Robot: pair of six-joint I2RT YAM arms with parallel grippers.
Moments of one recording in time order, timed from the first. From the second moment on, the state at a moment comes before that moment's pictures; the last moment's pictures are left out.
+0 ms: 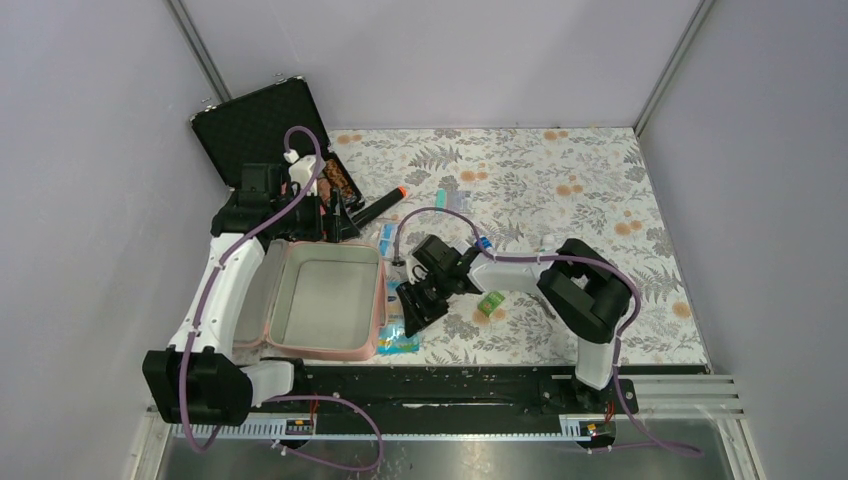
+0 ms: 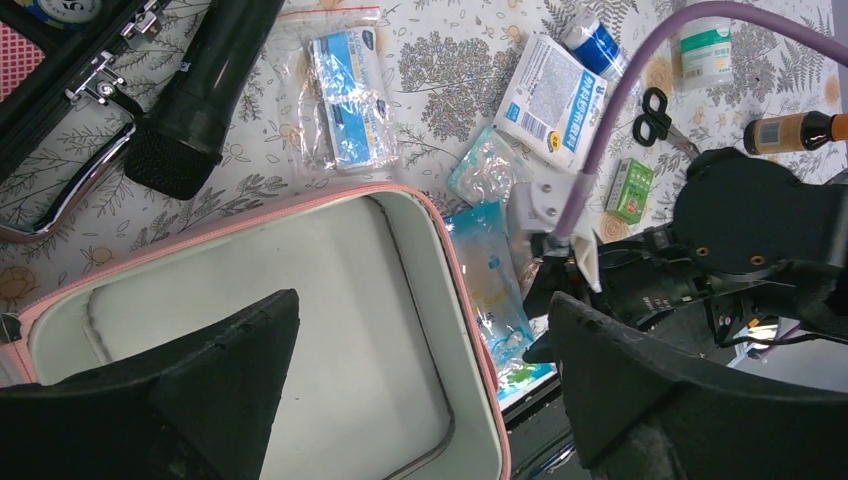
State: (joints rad) left arm -0.04 1.21 1.13 -0.77 0.57 -0.05; right arm 0.93 1.86 1.05 -0.28 -0.55 0.37
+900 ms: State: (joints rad) left arm -0.12 1.29 1.09 -0.60 0.79 -0.16; right arm 0.82 1.43 1.05 -0.52 -0.35 0.02
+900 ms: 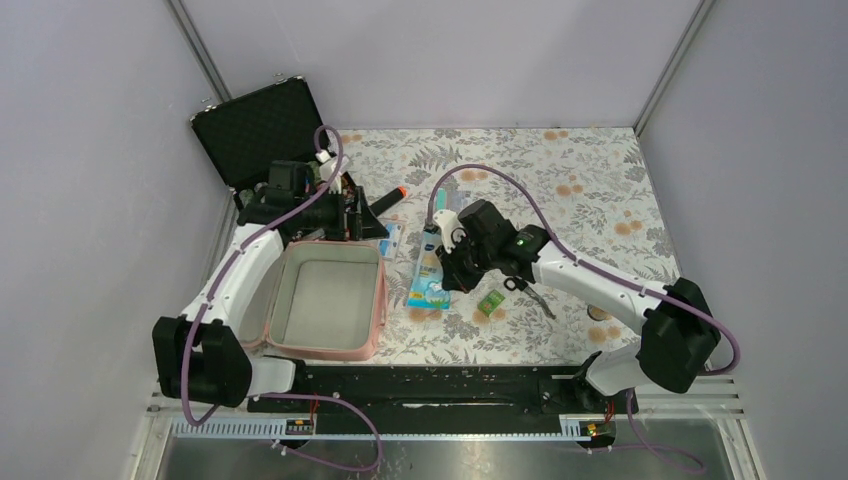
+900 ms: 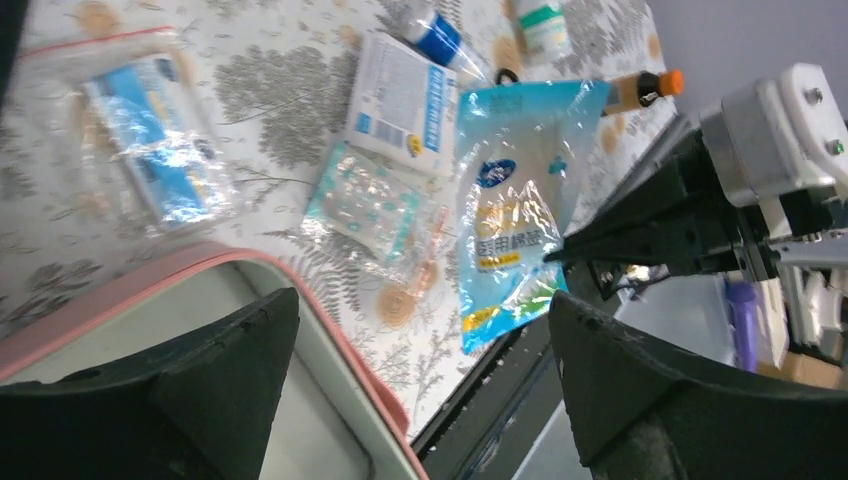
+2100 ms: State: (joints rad) left arm -0.23 1.42 1.10 -0.63 0.92 -0.17; right arm 0.78 1.46 1.16 -0.56 -0.55 0.01
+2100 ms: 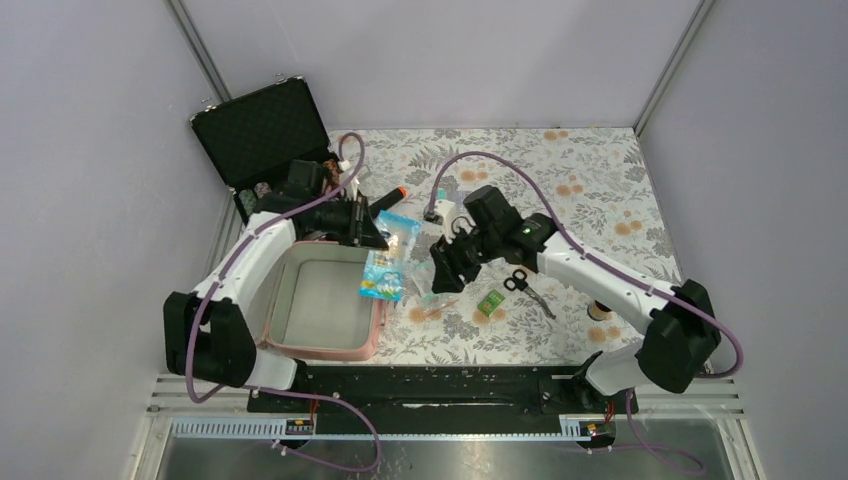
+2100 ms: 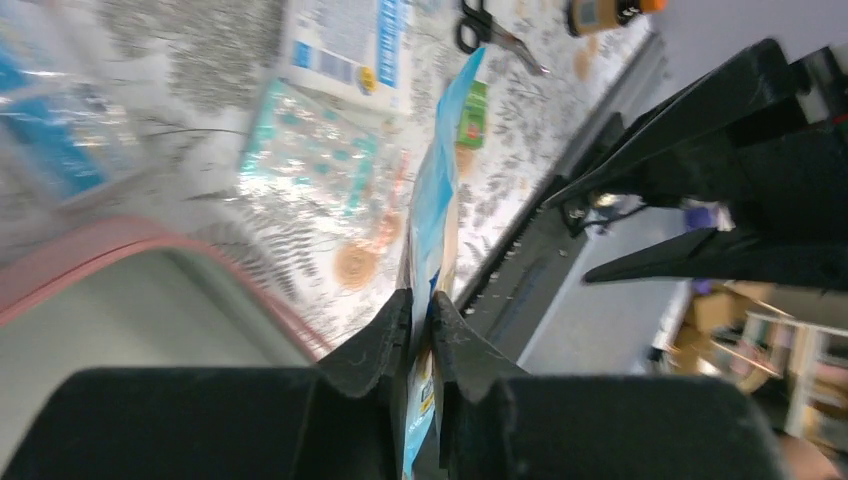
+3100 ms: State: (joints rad) left arm -0.35 1.12 0.95 -0.93 0.07 1.20; right arm 0.60 1.36 1.12 -0.65 -0.56 -0.05
